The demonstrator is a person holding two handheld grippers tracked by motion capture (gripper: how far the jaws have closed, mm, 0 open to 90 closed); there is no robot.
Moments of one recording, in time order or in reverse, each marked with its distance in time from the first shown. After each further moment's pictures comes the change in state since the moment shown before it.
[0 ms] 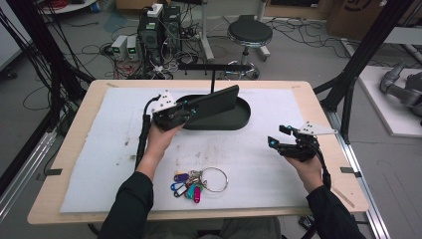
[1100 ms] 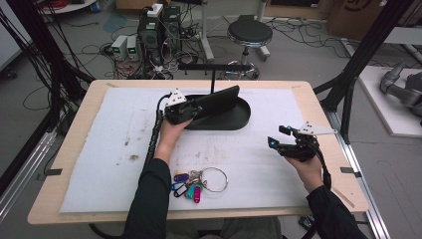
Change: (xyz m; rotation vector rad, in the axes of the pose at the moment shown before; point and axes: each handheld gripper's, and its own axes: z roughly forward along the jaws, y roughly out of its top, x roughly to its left) left arm 0.031 -0.037 0.056 0.047 0.005 -0.049; right arm -0.002 -0.002 0.001 0.010 0.011 0.001
